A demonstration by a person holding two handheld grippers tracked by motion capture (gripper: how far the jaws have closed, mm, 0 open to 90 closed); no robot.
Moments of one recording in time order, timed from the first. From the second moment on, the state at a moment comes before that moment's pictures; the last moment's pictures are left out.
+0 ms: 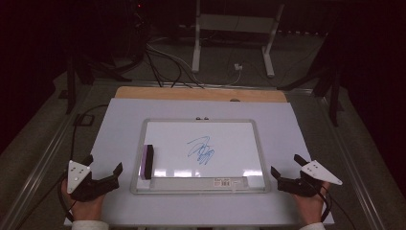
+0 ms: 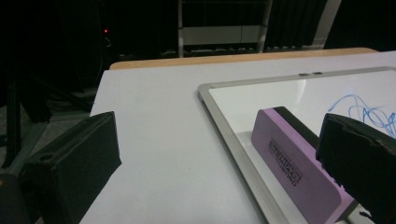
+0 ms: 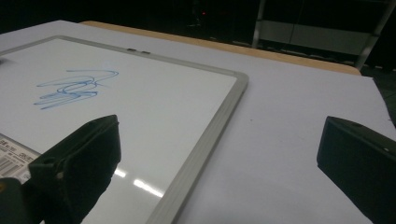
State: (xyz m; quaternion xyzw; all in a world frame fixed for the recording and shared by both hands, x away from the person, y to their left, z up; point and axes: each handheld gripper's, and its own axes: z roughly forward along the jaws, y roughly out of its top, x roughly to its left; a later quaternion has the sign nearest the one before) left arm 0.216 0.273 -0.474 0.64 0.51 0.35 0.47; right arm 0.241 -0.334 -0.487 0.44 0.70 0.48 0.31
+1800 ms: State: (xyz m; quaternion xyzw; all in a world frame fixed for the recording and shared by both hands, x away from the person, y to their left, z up) left arm 0.257 0.250 -0.453 0.67 0.51 0.28 0.47; right arm 0.239 -0.343 -0.489 0.46 0.68 0.47 0.31
